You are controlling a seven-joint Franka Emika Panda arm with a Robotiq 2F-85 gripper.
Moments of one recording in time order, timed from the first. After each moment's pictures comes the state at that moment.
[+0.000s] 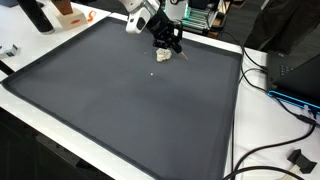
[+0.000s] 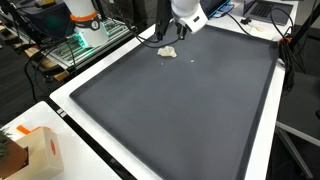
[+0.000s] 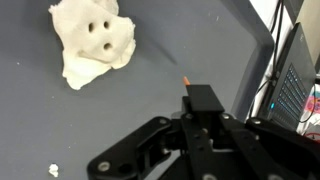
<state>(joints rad) 0.01 0.32 0.12 -2.14 0.65 2.07 -0.82</state>
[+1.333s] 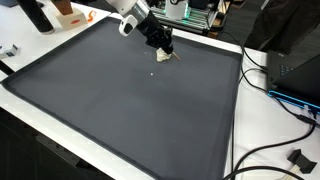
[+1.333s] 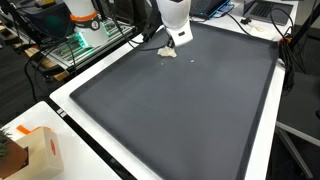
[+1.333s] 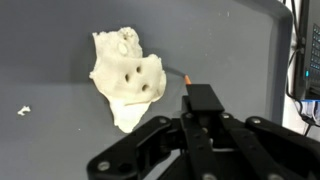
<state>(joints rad) -0.04 0.34 0.09 -2.18 0.66 2.10 -0.59</state>
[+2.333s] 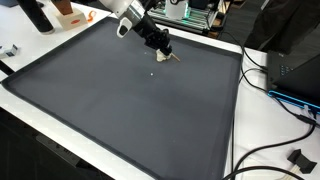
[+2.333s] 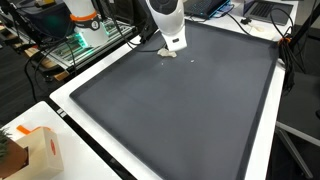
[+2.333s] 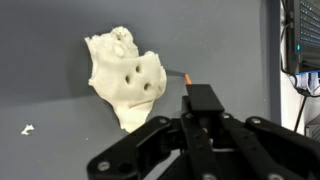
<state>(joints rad) -0.07 0.36 0.08 -2.19 0.76 2.10 -0.55</state>
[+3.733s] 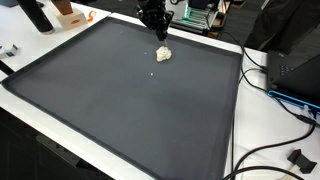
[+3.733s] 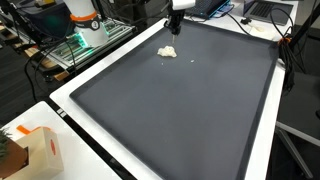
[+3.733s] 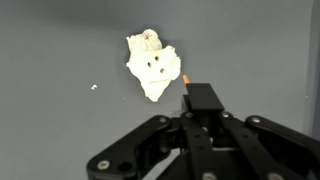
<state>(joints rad) 0.04 0.11 0.09 -2.26 0.34 2.20 -0.12</state>
